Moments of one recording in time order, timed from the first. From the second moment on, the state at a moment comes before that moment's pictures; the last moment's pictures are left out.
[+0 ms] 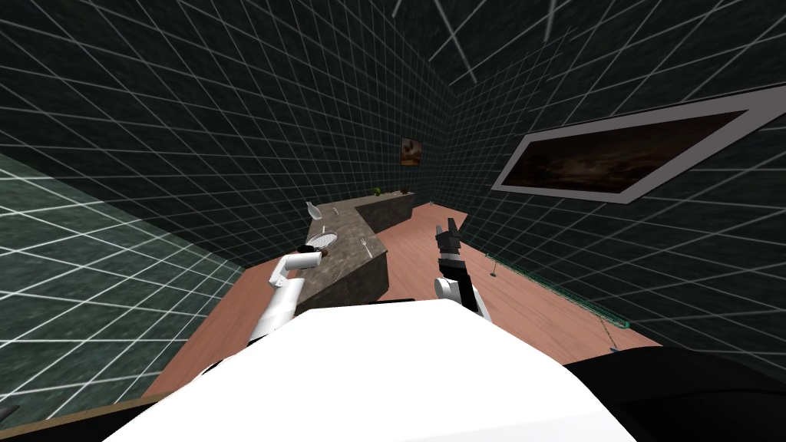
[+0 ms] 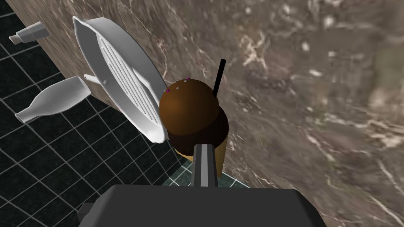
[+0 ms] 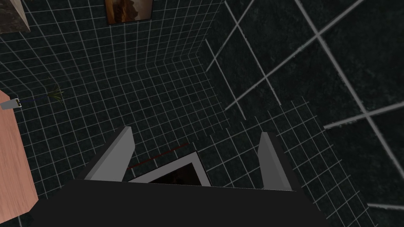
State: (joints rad) left arm -0.11 0.35 0.33 -1.62 -0.08 1.09 0.07; right arm 0.46 0.05 0.01 -2.22 0.00 -0.37 -0.05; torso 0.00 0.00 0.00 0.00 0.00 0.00
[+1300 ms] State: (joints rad) left arm -0.15 0.39 0.47 -1.70 0.00 1.05 0.03; right arm 0.46 0.05 0.01 -2.22 0.00 -0.37 -0.05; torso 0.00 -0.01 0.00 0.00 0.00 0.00
